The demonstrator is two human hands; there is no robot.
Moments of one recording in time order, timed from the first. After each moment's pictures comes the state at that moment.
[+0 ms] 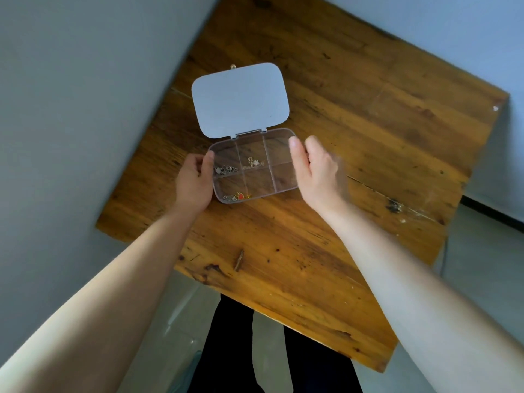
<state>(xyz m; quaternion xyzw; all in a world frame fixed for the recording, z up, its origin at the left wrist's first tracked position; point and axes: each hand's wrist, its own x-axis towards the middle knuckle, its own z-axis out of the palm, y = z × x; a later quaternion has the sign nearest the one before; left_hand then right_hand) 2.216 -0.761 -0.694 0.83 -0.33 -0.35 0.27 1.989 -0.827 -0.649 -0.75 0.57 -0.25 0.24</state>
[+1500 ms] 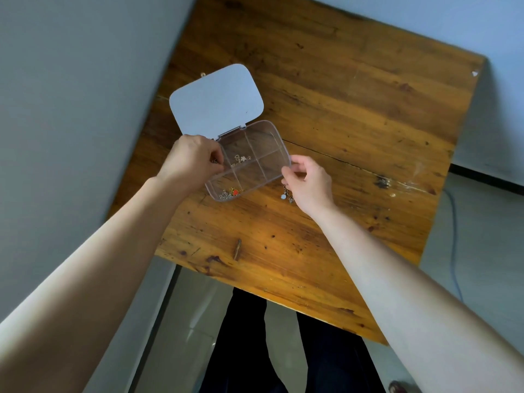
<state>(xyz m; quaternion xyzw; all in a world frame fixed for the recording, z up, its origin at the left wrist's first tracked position) 2.204 -0.796 -0.612 0.71 -0.66 -0.25 0.03 1.964 -0.783 -0.688 -0.52 0.66 -0.23 0.49</state>
